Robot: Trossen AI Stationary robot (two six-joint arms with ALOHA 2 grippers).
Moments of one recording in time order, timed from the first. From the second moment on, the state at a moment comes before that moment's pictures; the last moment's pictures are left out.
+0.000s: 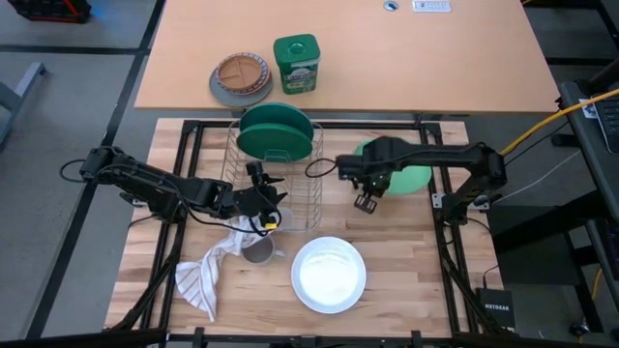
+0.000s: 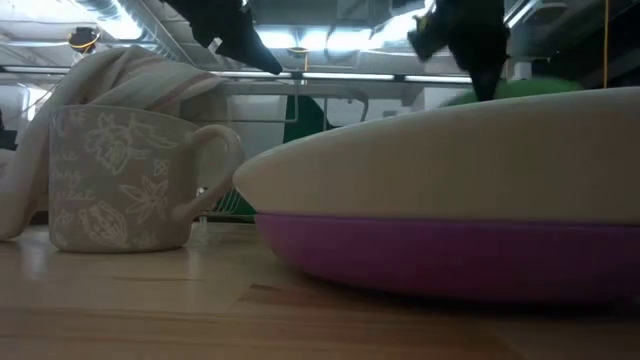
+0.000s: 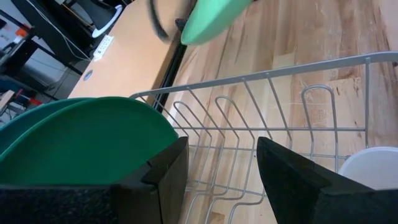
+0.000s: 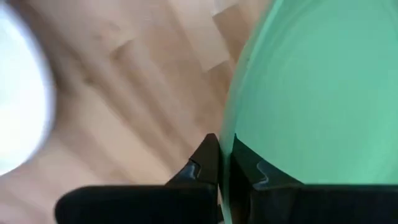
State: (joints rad) left arm -0.22 1.32 0.94 -0.25 -0.76 0.16; right arm -0.08 1.66 1.55 -1.52 0.04 0.41
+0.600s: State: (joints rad) left arm -0.22 1.32 0.94 -0.25 -0.64 0.18; right arm -0.26 1.63 2.08 -1.57 -0.63 0.30
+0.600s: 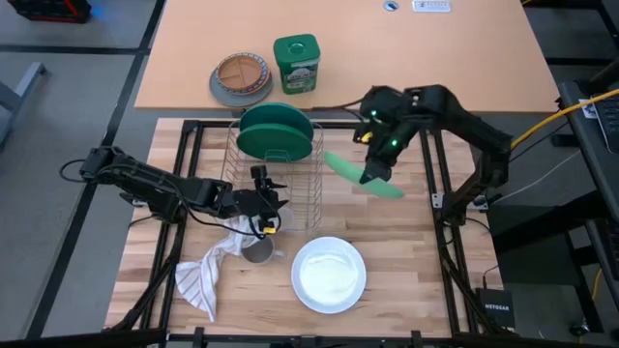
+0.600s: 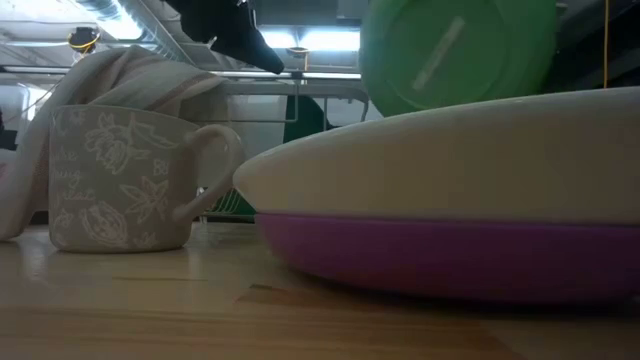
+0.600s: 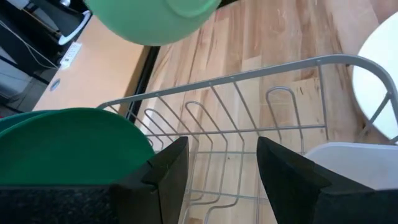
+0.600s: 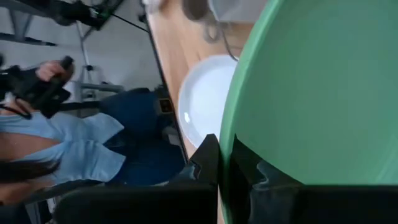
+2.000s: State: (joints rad) left arm -0.14 1.29 0.94 0.45 -0.93 0.06; right arm 0.36 1.64 1.38 -1.39 1.02 0.00
